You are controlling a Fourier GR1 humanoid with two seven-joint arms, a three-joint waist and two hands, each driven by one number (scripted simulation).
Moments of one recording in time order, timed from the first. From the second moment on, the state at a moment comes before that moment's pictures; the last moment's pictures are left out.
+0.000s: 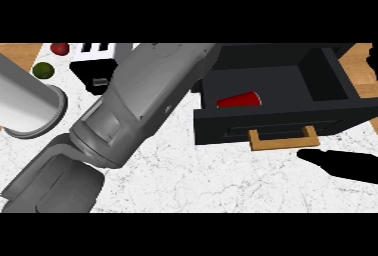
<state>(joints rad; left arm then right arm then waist) -1.62 0.00 -0.30 -0.32 0.61 0.66 0.02 -0.22 -0.31 -0.09 -2.07 0.37 0.11 0.22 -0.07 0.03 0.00</state>
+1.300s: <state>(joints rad) -1.60 0.08 -0.27 -0.33 0.57 0.59 0.03 -0.64 -0.20 0.11 -1.07 0.97 -0.31 -0.02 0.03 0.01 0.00</state>
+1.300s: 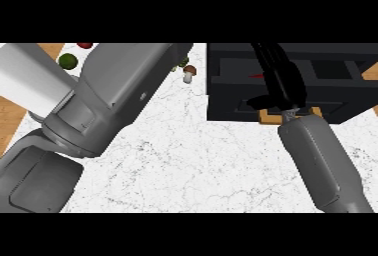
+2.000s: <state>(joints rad) -1.47 0.20 -0.30 -0.51 0.53 0.53 0.14 -0.95 -0.17 -0.01 -0.58 1.07 -0.61 -0.04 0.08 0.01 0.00</state>
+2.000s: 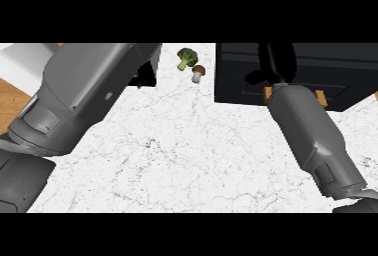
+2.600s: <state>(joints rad) -1.35 0.27 -0.32 -0.69 0.52 0.51 0.19 -1.12 -0.19 -0.07 -0.36 1.07 -0.64 -0.09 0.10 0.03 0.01</state>
